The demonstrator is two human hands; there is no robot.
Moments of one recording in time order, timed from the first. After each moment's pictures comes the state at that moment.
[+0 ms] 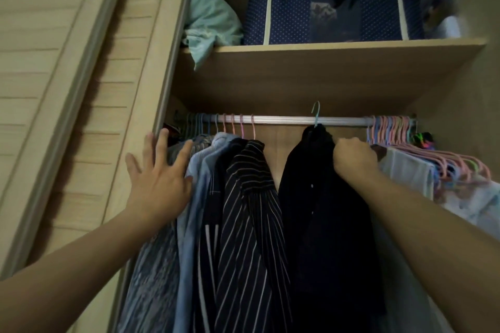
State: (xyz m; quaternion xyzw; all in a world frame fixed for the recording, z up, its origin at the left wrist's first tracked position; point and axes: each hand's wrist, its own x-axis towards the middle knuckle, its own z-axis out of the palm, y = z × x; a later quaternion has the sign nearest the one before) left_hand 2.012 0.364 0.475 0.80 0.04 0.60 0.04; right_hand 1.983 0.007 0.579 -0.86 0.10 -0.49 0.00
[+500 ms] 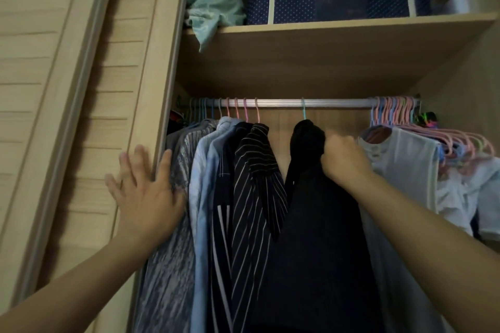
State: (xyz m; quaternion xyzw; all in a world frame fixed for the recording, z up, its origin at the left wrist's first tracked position) left_hand 1.989 0.383 0.413 0.80 0.04 0.57 0.16; right_hand 1.968 0.048 0.528 -0.87 0.00 -0.49 0.07
